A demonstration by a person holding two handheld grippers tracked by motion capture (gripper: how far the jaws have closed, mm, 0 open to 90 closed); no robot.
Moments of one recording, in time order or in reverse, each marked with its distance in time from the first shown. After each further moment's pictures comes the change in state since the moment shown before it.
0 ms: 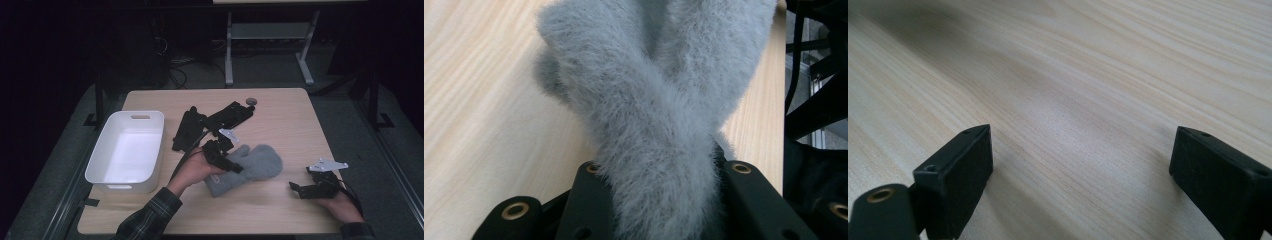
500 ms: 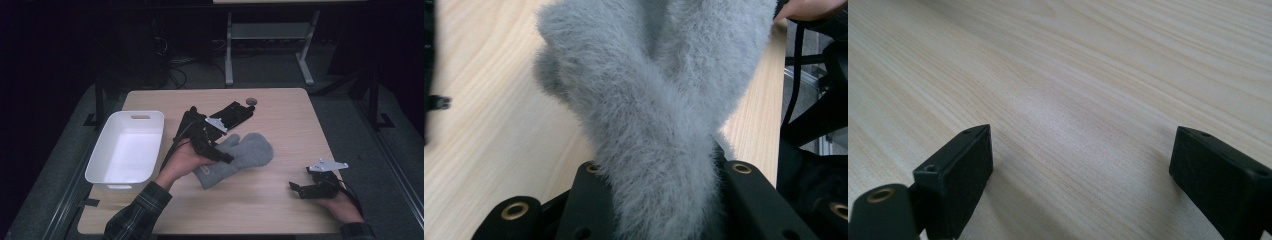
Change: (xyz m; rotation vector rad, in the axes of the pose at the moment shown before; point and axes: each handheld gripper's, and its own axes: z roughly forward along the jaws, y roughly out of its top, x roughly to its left) left arm 0.008 0.000 -0.042 -0.033 0.048 -0.029; right arm 0.000 0.000 0.000 0.000 0.000 0.001
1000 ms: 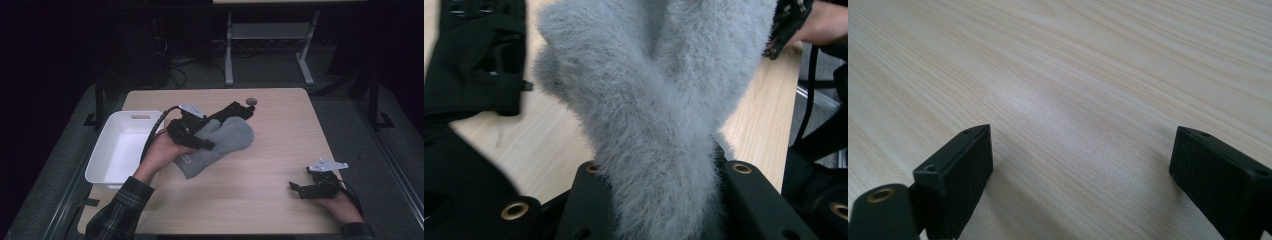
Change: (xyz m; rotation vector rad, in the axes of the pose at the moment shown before) left arm 0.017 -0.012 -0.062 -0.066 0.092 -0.065; right arm 0.000 0.000 0.000 -0.001 0.000 -0.001
